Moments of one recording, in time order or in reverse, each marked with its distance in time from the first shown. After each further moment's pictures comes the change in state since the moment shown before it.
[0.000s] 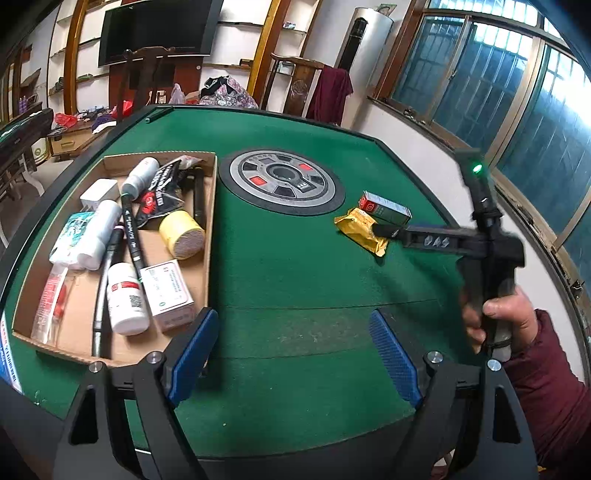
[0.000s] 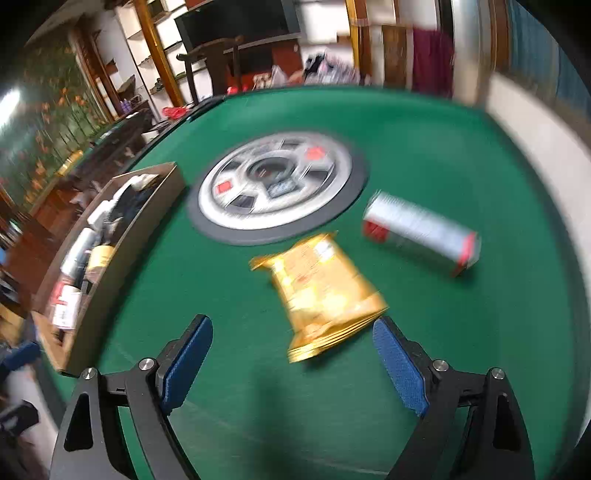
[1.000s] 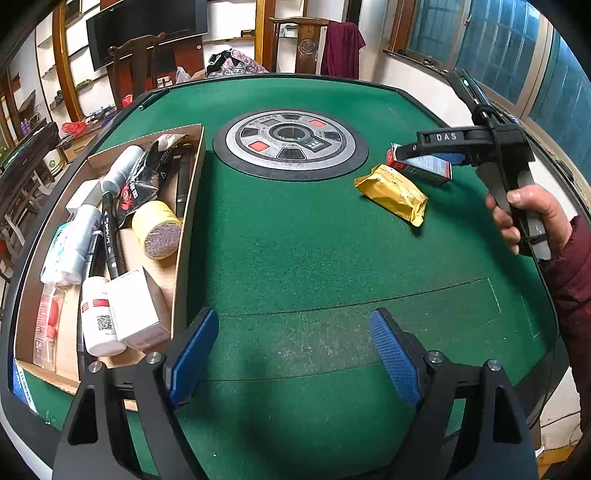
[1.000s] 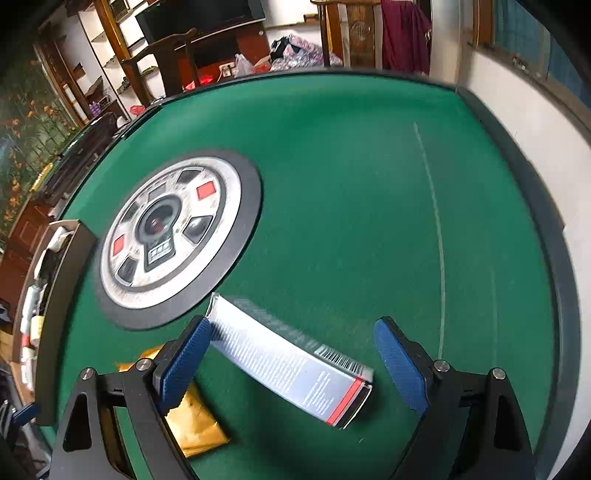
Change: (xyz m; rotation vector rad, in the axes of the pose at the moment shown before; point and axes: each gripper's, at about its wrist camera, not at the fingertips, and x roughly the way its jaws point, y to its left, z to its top) left arm 0.067 -0.025 0.009 0.090 0.153 0.168; right arm 0.061 -0.107 0.070 0.088 0.122 0.001
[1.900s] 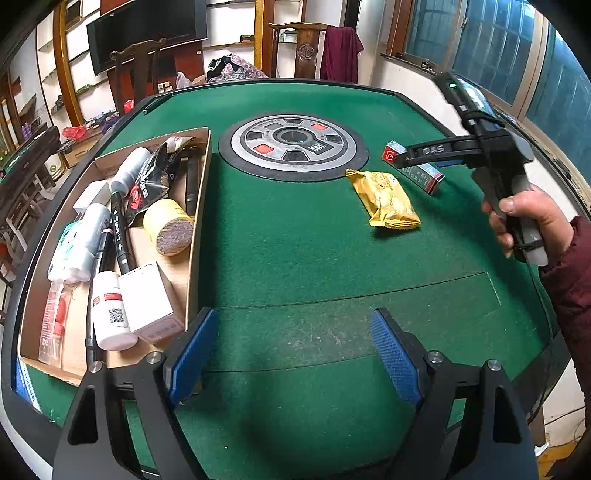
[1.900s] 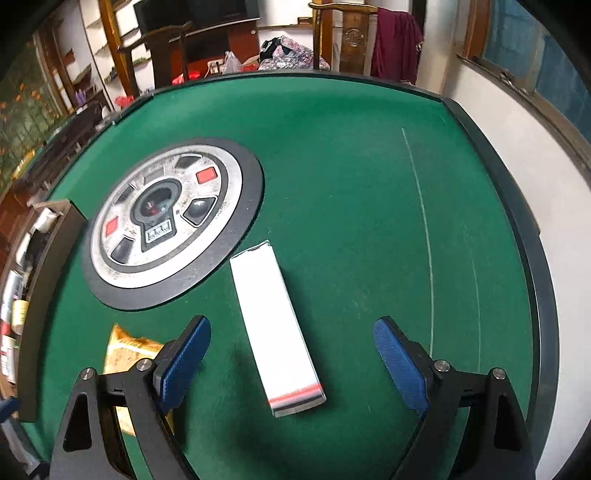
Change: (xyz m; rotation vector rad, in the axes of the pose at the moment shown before) left arm -0.010 0.005 -0.008 0.008 -0.022 0.003; right arm -0.003 0.027 -0.009 -0.049 -0.011 -0.150
